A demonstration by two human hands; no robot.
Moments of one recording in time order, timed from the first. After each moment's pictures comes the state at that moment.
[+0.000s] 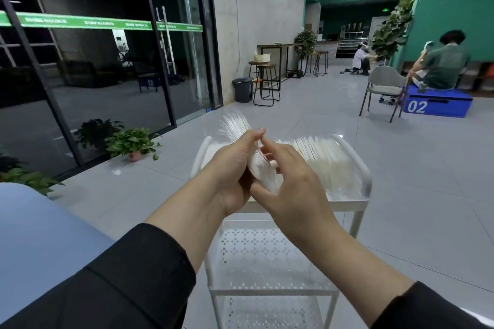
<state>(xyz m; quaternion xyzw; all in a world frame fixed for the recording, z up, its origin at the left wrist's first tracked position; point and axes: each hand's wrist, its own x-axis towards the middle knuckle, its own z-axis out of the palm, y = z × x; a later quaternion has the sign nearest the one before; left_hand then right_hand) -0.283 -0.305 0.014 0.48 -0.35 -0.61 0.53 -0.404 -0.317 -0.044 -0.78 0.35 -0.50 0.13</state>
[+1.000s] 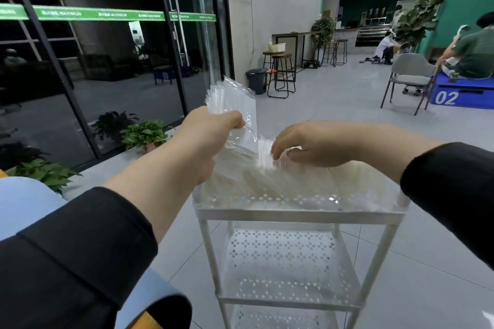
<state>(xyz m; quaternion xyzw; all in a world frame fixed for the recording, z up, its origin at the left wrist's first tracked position) -0.224 -0.355 0.029 0.66 -0.39 -0.32 0.55 -0.419 -0.455 0.020 -0.95 0.30 0.02 0.02</state>
